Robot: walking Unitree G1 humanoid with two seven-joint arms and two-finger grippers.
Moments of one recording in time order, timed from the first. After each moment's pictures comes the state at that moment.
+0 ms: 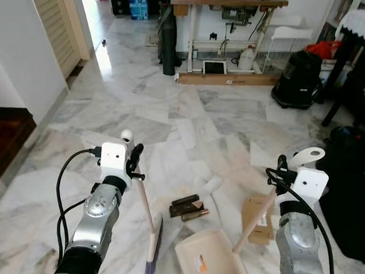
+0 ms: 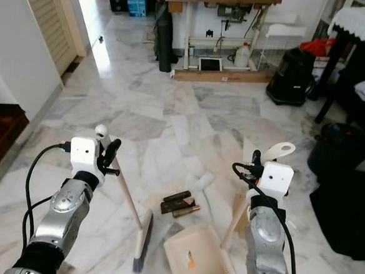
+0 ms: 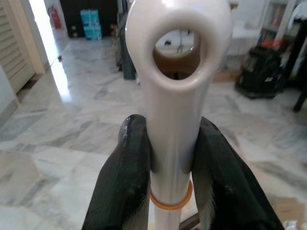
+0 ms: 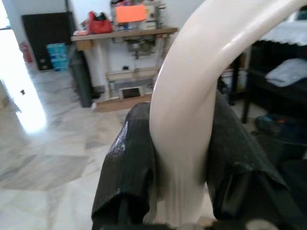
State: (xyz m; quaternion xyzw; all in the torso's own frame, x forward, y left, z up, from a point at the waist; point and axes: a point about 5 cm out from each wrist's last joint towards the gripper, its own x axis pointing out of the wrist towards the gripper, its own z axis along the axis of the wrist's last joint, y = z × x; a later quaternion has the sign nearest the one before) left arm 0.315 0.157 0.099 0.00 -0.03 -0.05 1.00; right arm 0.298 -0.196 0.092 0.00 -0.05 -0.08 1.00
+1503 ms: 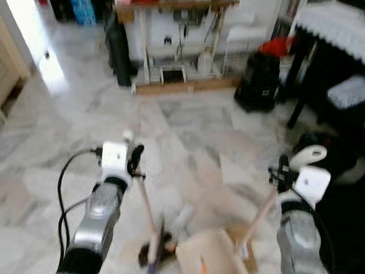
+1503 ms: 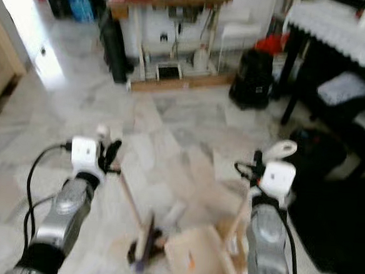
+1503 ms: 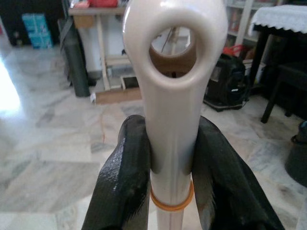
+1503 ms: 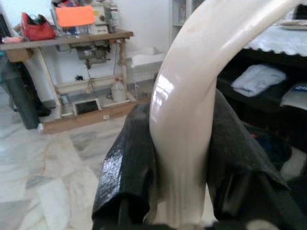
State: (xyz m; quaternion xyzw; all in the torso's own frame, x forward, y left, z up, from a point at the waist) left arm 0.316 0.155 0.100 0.00 -0.03 -0.04 1.00; right arm 0.299 -0.199 0.093 0.00 -0.05 -0.09 0.99
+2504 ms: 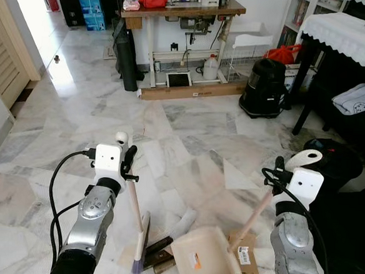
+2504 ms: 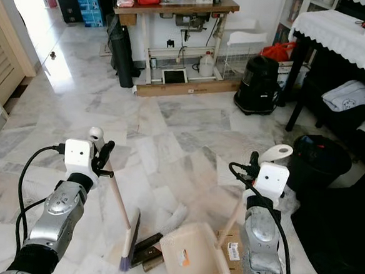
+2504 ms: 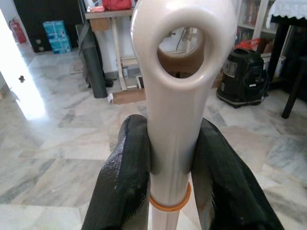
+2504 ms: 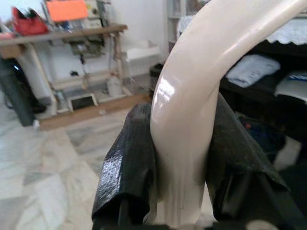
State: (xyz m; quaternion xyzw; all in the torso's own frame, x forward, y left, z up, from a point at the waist) left arm 0.312 0.160 0.097 0.01 -0.02 -0.04 1.00; right arm 0.291 -0.210 0.077 -0.02 -0.02 -0.13 0.99
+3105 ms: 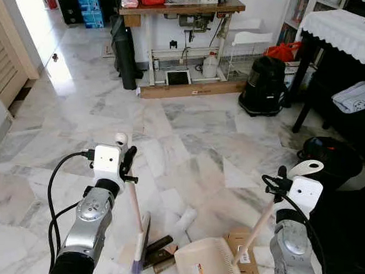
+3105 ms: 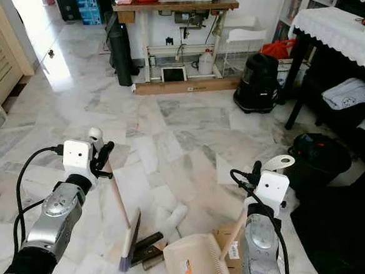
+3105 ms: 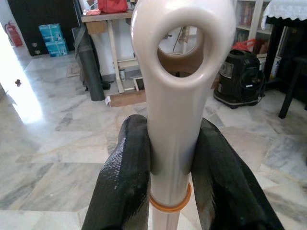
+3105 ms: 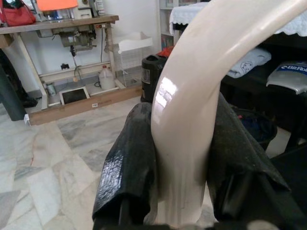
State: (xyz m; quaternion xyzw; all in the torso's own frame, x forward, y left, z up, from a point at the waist) left arm 0.311 0.160 0.100 0.01 -0.03 -0.05 1.00; right arm 0.286 -0.209 0.066 -0.02 -0.01 -0.15 0.99
